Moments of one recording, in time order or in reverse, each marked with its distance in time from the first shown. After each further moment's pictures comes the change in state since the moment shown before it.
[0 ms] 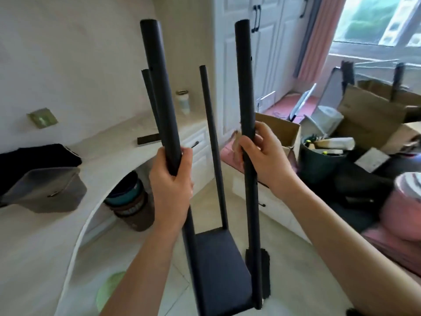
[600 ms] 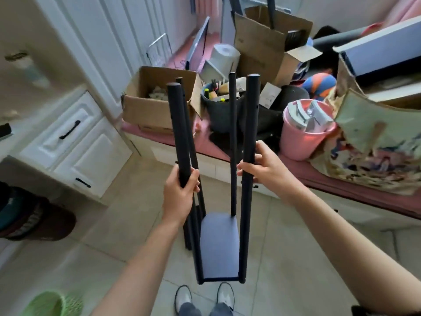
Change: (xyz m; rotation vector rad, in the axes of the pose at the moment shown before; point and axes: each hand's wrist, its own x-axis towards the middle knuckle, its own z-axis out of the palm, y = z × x) left_hand -0.170 -0.125 0.304 0.117 -0.622 -0.296; right_hand -0.117 0.127 -0.356 -0.187 0.187 0.509
